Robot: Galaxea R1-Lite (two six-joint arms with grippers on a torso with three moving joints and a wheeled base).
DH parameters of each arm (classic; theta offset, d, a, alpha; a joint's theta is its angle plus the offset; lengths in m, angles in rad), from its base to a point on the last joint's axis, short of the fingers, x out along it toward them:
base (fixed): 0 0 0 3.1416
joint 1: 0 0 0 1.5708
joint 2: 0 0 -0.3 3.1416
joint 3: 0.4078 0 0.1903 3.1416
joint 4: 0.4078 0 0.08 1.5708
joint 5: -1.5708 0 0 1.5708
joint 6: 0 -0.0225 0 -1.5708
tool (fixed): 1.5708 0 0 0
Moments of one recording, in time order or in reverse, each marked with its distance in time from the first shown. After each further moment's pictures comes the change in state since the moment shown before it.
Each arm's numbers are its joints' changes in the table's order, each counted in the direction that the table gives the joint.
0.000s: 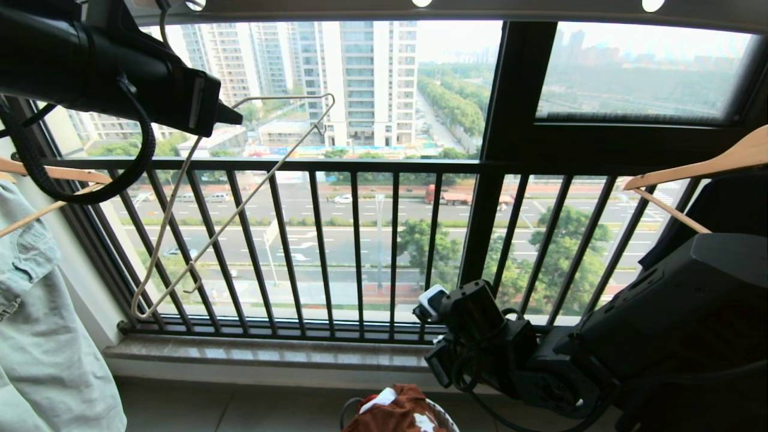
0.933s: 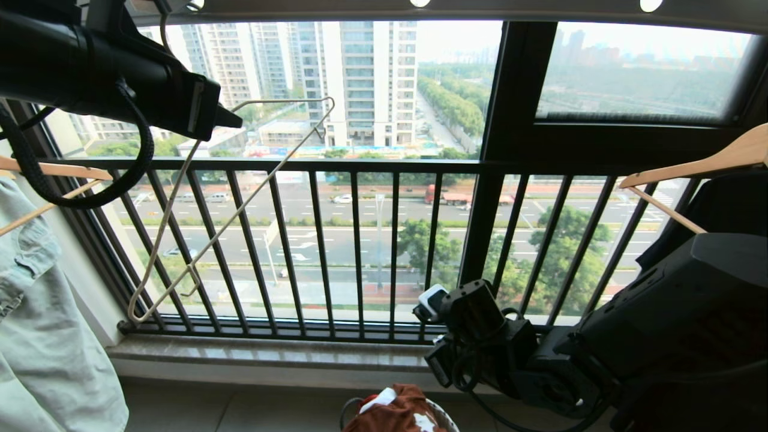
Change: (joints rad) left arm 0.000 -0.005 -0.013 0.002 0.000 -0.012; right arm 0.000 0.000 0.001 0.000 0.000 0.000
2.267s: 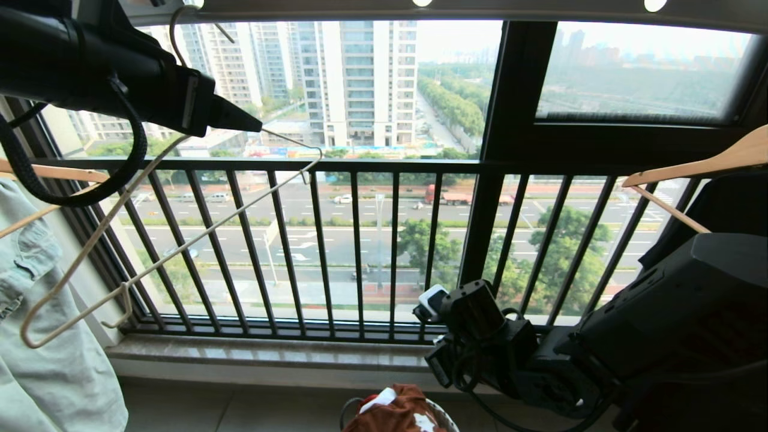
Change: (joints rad) left arm -0.002 -0.011 0.004 0.000 0.006 -0.010; right arm 0.000 0.000 -0.001 0.000 0.000 0.002
